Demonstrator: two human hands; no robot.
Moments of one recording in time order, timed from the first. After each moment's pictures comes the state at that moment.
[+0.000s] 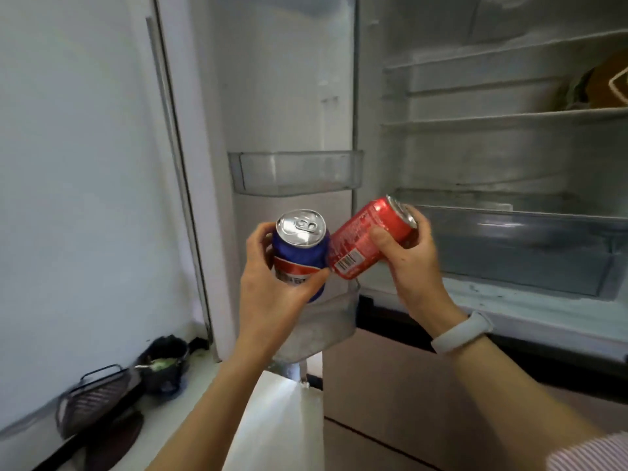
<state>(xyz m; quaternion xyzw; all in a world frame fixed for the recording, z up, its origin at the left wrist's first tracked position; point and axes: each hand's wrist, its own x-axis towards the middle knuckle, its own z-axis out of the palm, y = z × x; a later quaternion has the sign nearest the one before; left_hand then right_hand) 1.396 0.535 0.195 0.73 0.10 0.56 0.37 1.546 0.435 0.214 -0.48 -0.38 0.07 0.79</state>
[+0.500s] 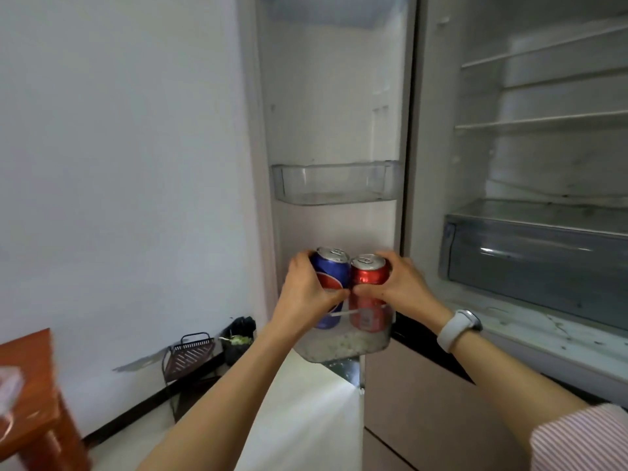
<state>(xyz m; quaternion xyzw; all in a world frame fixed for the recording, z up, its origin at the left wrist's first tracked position) 1.428 0.558 0.186 0.79 0.36 0.43 0.23 1.589 0.493 0.186 -0.72 -0.53 0.04 0.44</state>
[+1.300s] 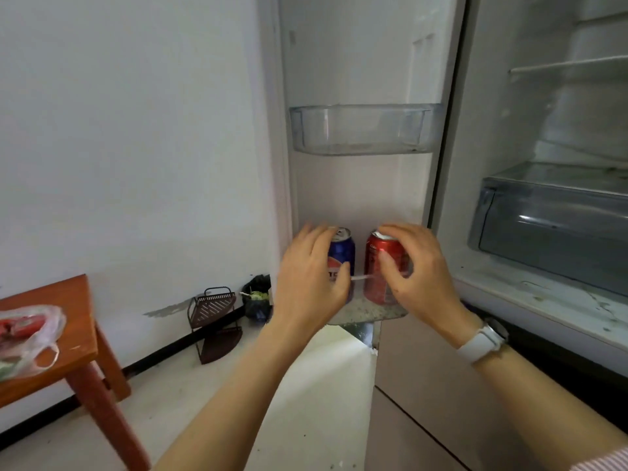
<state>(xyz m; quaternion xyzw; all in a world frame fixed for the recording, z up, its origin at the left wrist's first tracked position) 1.400 0.531 0.160 0.82 0.35 0.46 0.01 1.562 0.475 0.163 -0.57 -0.64 -0.14 0.49</state>
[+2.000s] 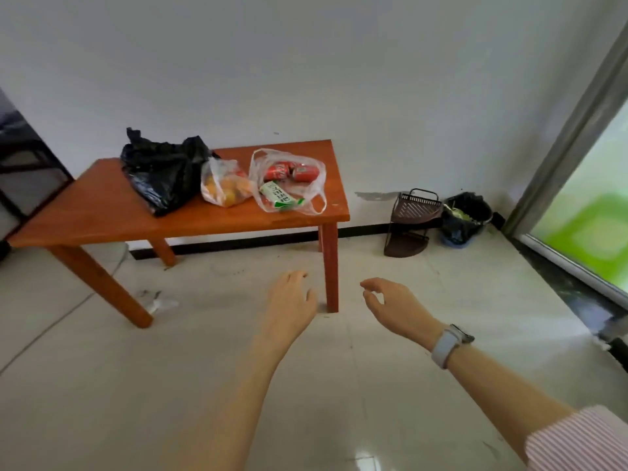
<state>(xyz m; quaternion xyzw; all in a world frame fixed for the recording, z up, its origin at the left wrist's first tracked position) 0.895 0.567 -0.044 0.56 0.78 0.23 0.17 1.074 0.623 -0.055 -0.50 -0.81 0.26 0.13</state>
